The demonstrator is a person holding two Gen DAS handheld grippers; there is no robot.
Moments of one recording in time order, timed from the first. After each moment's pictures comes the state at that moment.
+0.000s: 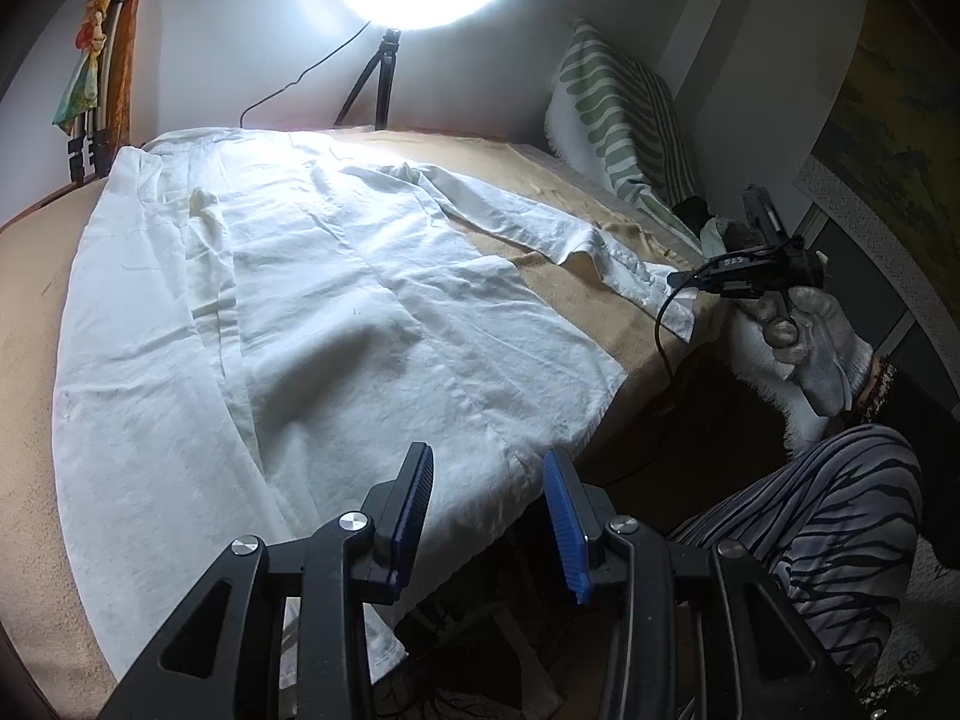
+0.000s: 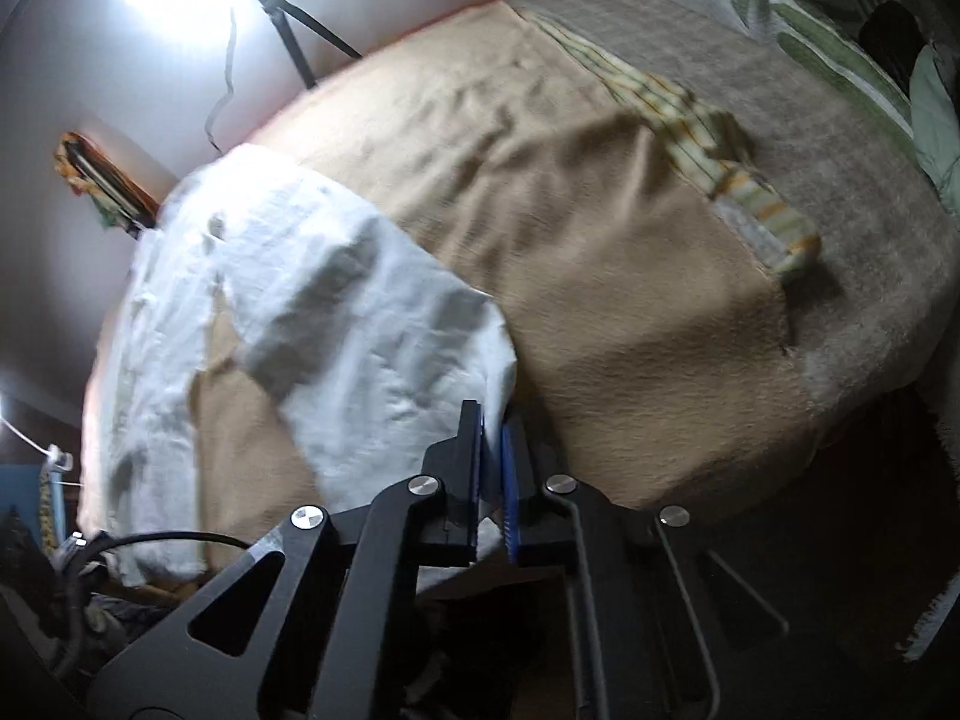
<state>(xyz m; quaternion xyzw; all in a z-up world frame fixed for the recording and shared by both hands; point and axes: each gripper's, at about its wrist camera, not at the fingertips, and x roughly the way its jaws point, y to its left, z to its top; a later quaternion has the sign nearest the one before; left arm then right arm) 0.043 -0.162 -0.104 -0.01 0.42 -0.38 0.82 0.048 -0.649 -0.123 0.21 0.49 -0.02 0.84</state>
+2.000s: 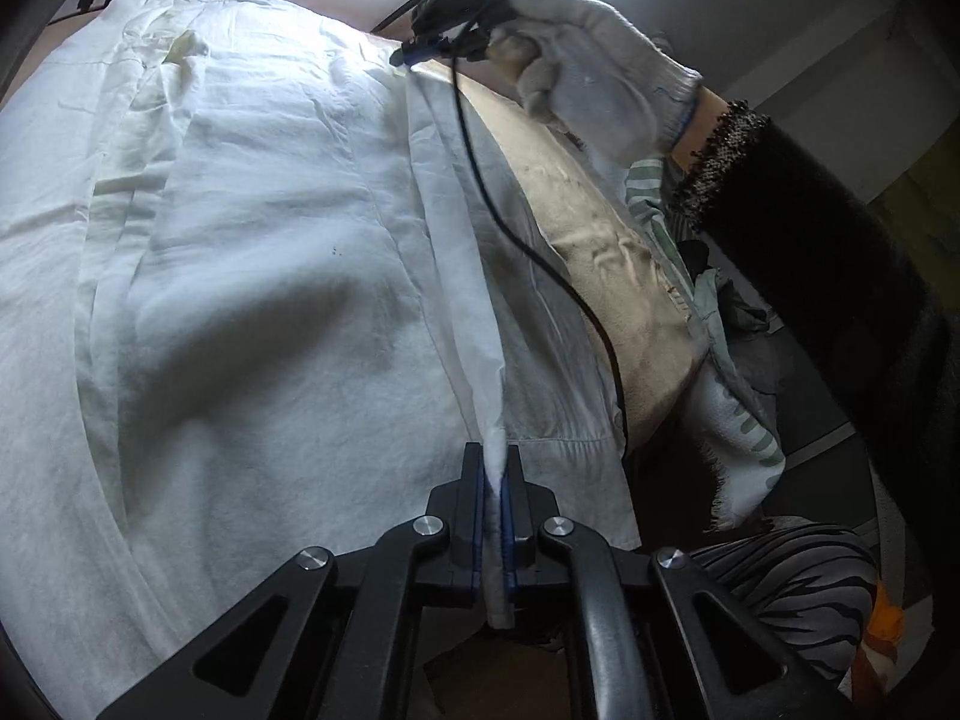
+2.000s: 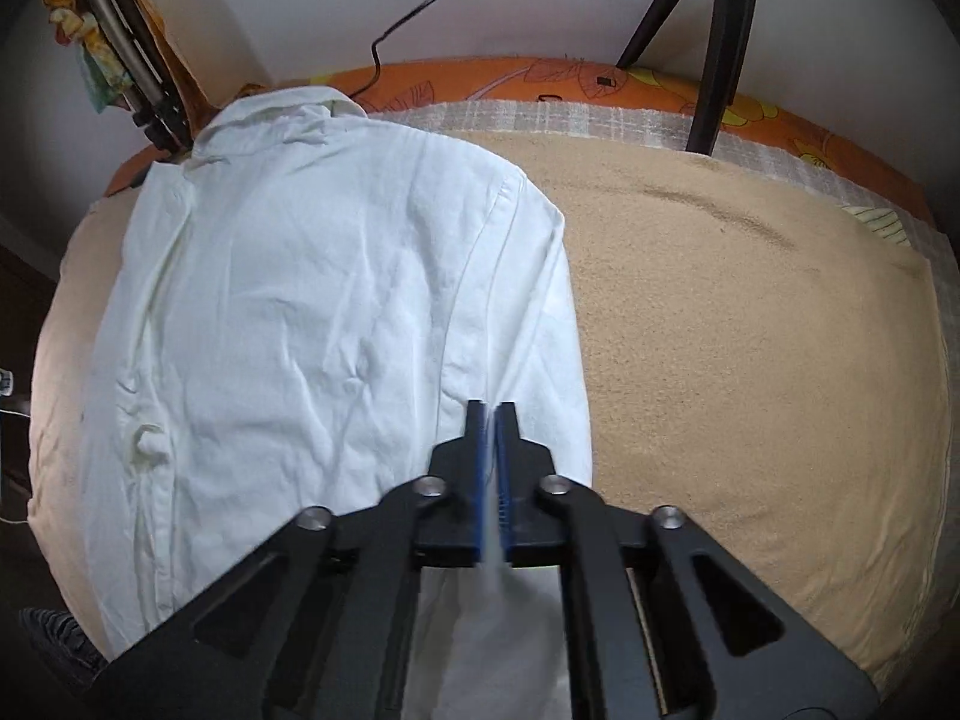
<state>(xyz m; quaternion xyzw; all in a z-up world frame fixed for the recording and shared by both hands) 0.103 -0.181 -0.156 -0.16 0.51 -0.39 0.75 0.396 -0.381 -0.133 -0.03 0.59 0.05 0.80</state>
